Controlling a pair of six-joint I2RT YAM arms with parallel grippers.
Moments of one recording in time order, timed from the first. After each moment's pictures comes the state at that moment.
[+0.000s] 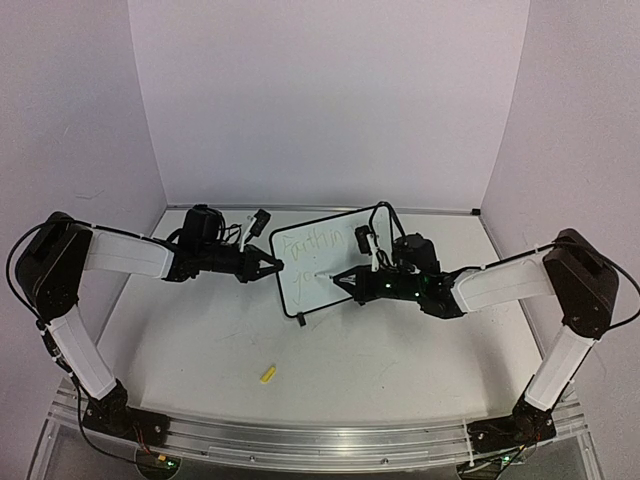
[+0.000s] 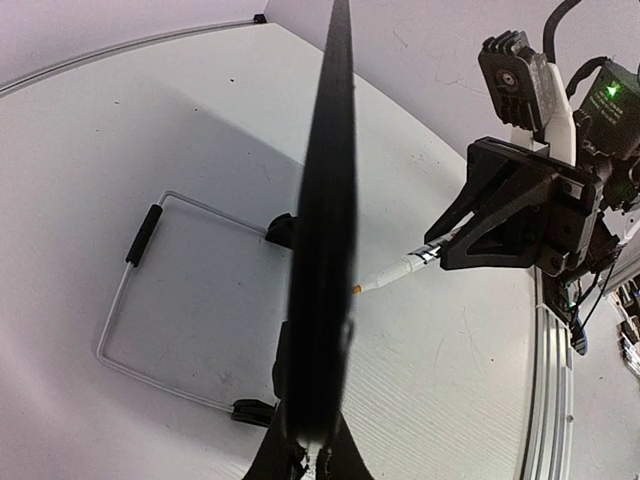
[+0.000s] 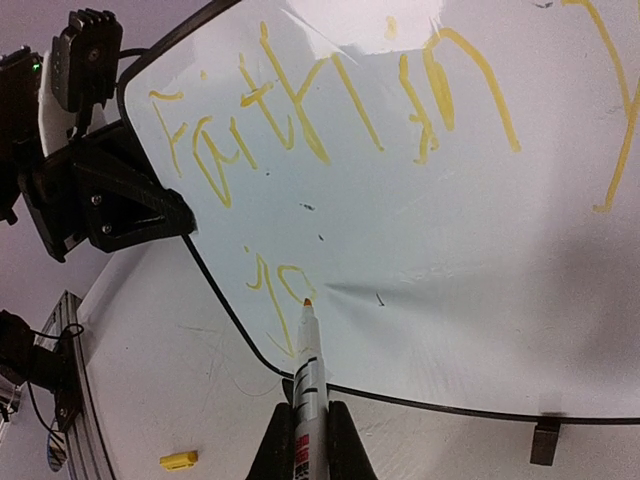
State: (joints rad) left arm -0.52 1.70 0.93 0.28 0.70 -0.12; right arm 0.76 1.74 0.86 0.47 -0.26 0.45
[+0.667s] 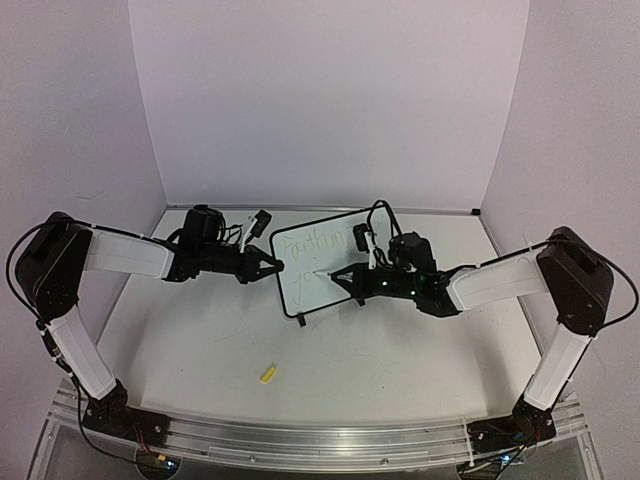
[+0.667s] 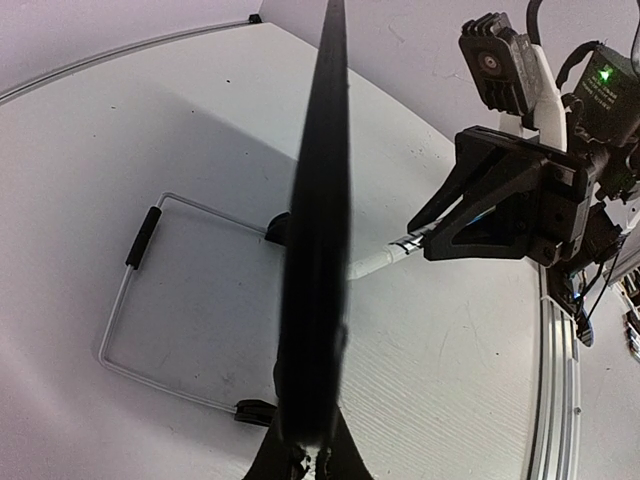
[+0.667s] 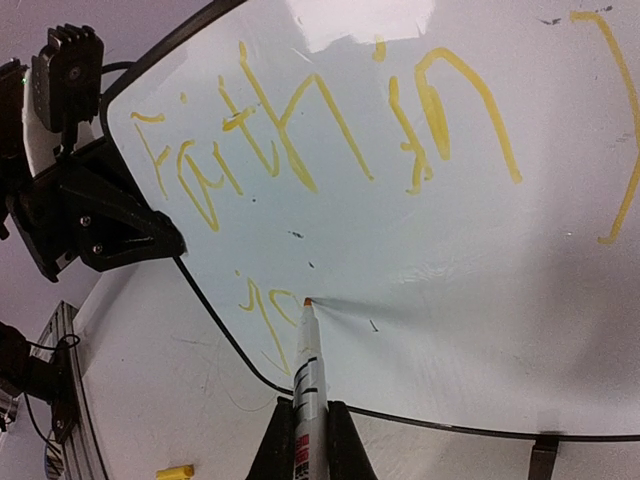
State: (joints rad) left arm -0.52 1.70 0.93 0.27 0.70 -0.08; right arm 0.76 1.77 0.89 0.49 -0.24 0.46
